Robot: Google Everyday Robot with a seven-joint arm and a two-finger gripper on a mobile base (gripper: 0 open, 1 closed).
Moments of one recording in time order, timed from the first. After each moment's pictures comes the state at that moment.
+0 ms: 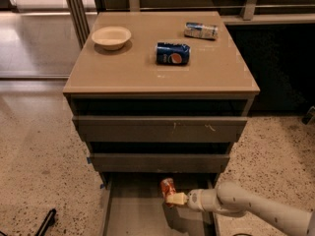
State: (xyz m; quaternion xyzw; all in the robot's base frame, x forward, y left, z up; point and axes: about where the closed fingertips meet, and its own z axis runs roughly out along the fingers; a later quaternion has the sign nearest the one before) arm 0.498 -0.080 0.303 0.03 0.90 0.42 0.12
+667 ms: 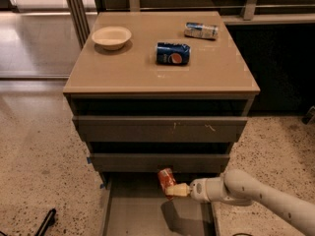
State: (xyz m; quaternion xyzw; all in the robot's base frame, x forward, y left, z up) arm 0.496 -0.077 0.395 -0.03 0.88 0.46 0.13
